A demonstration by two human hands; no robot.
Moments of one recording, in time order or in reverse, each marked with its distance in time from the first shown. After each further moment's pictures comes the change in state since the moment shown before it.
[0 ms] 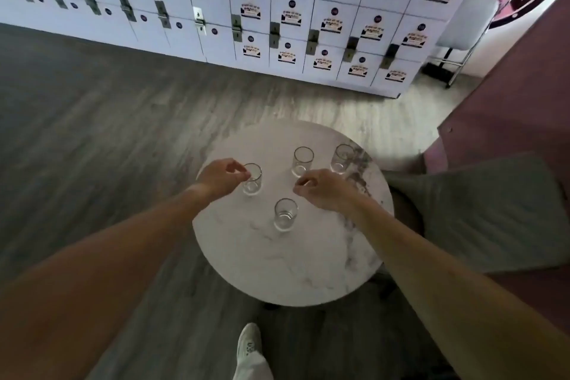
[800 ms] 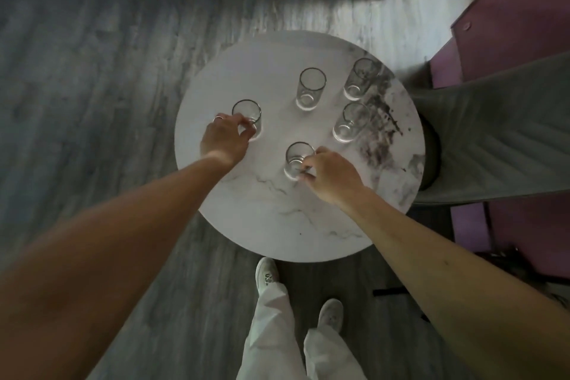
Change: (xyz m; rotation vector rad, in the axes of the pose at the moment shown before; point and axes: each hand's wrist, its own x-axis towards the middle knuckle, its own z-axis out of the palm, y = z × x) left_hand 0.064 -0.061 0.068 0.346 0.057 0.112; right_hand 0.027 0.055 0.118 -0.237 0.056 -0.015
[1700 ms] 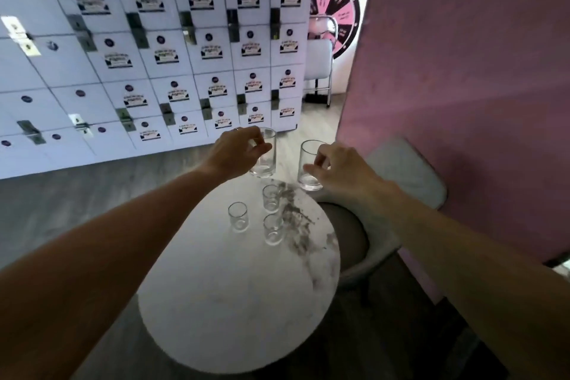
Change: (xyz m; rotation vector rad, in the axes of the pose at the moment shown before) left_hand -0.040 0.275 -0.178 -0.102 0.028 0.809; right_hand -0.132 0.014 -0.270 0.185 0.571 0.176
